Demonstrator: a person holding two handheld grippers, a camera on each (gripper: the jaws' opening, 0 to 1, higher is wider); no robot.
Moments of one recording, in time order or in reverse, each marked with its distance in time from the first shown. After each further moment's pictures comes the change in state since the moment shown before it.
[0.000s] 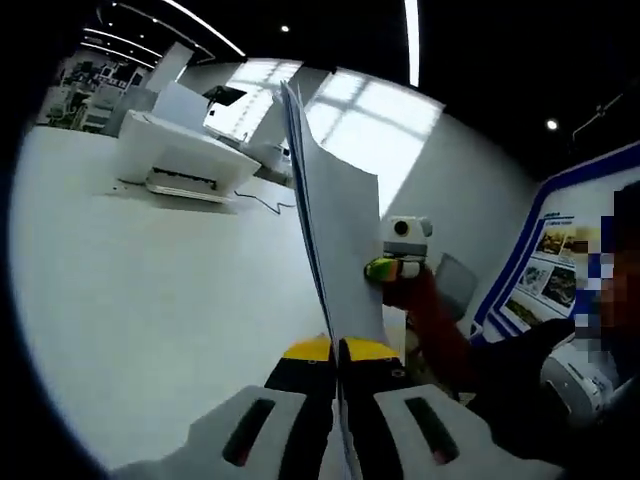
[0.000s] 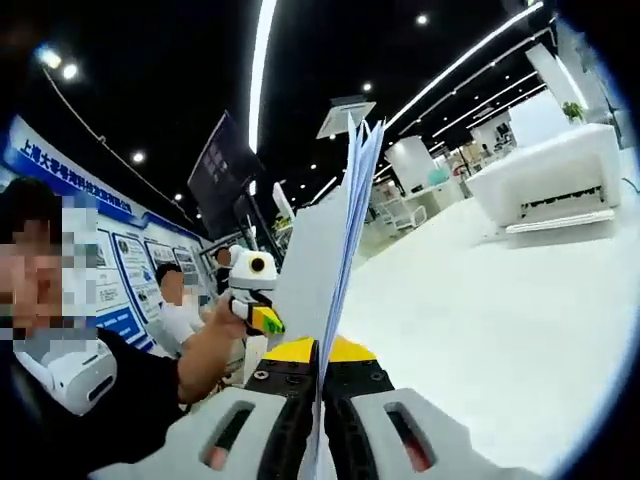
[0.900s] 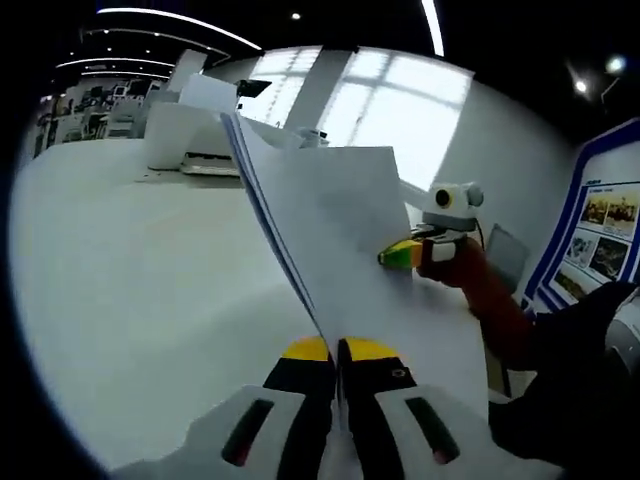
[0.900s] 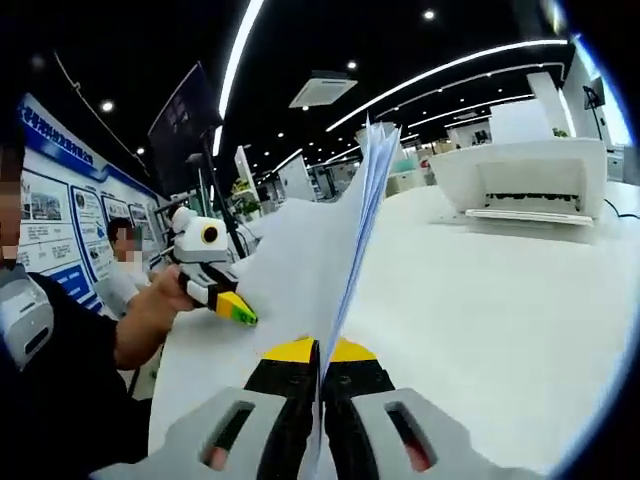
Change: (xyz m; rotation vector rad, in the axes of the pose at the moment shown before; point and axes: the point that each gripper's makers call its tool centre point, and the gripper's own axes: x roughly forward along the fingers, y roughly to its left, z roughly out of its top) left arm 0.040 0.088 -0.043 0.083 0.085 0.213; right arm 0.015 -0.070 -0.044 -0.103 0.127 -0.202
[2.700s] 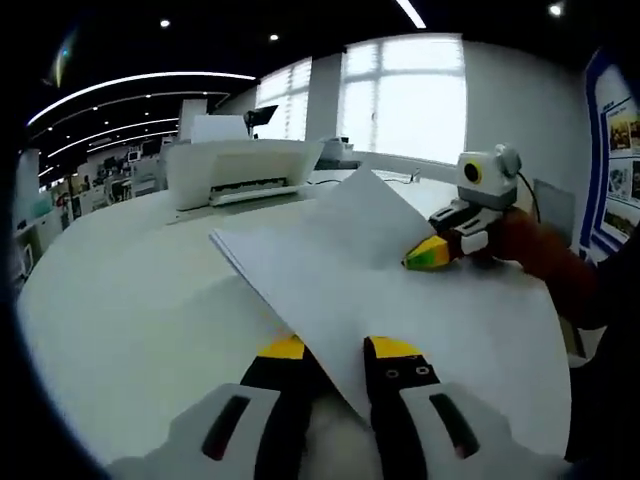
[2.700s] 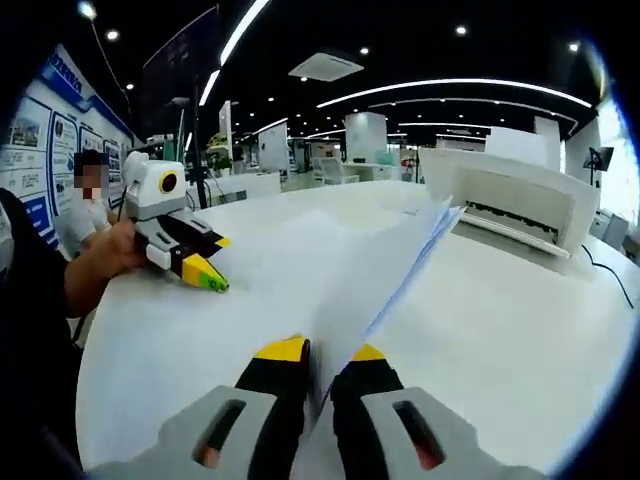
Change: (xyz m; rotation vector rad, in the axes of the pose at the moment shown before) left arm 0.005 0.028 -0.004 0.250 -0.039 0.236; right arm 0.009 -0.026 -0.029 -0.216 0.115 -0.196
